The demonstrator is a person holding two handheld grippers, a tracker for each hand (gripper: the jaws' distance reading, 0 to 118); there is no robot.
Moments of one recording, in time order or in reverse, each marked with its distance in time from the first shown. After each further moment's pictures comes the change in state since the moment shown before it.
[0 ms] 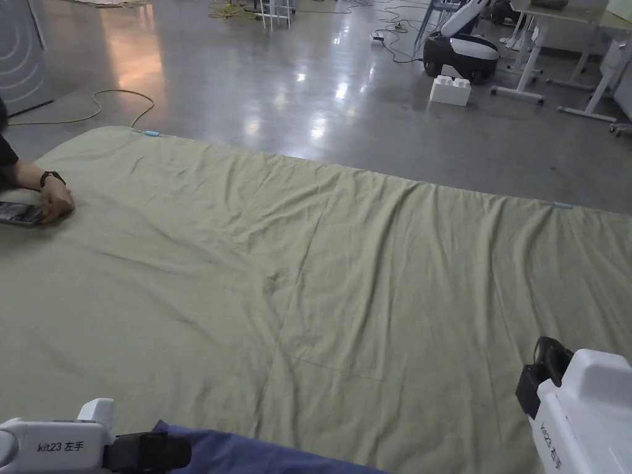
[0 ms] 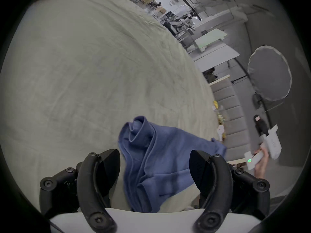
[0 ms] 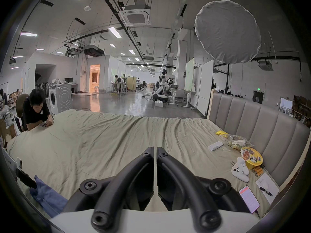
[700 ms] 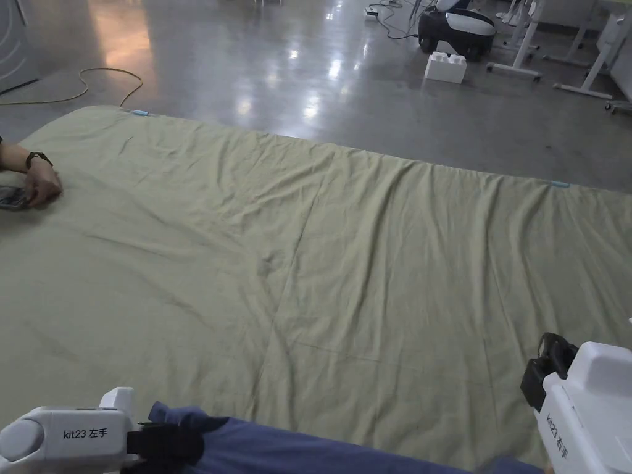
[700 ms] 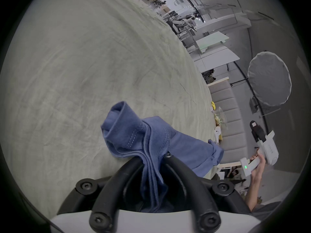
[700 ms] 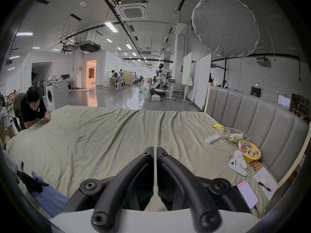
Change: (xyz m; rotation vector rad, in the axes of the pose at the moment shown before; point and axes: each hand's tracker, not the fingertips) left arm 0.055 -0.017 -0.021 -0.014 0.028 0.018; right arm 0.009 -0.012 -0.004 -0.060 -0.024 -0.010
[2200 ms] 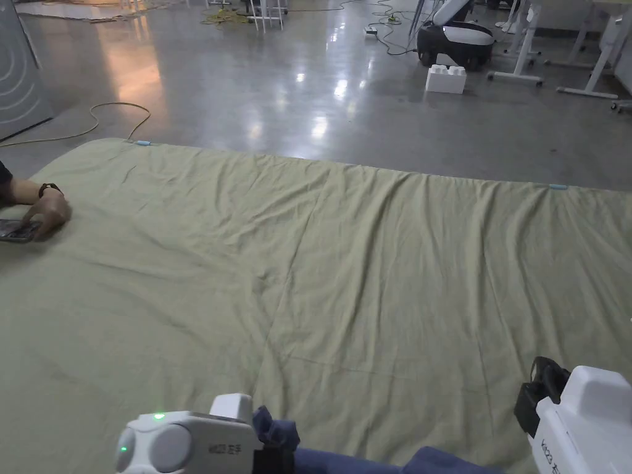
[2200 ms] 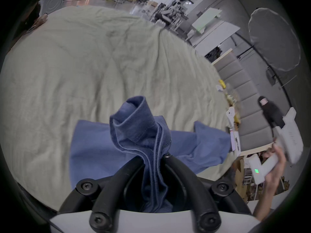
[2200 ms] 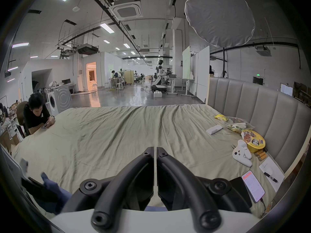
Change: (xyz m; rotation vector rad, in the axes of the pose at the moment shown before) left arm 0.148 -0.040 -0.080 -0.080 0.232 -0.210; right arm 0.030 -0.025 0.006 -0.047 0.037 -0.090
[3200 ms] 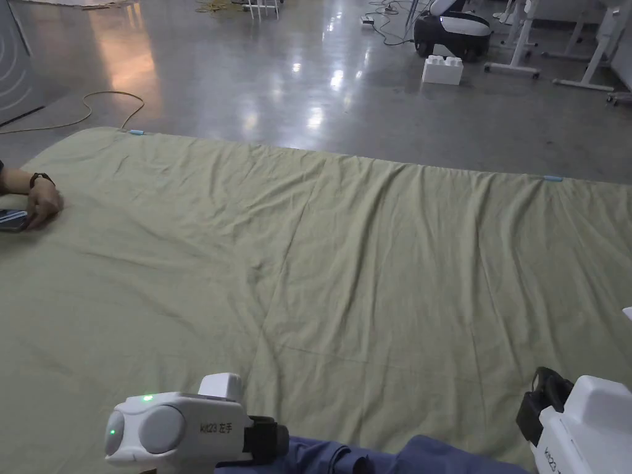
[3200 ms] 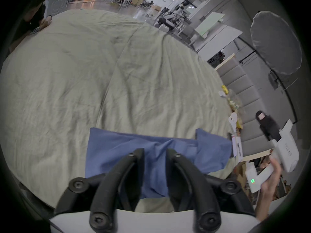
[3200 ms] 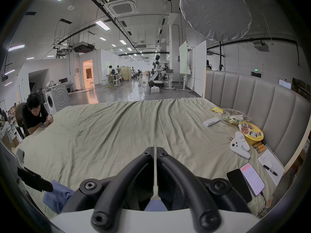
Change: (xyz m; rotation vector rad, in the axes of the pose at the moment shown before) left arm 0.002 0.004 0.018 0.045 0.044 0.008; right arm 0.009 -0.014 0.004 -0.048 -0.017 -0.026
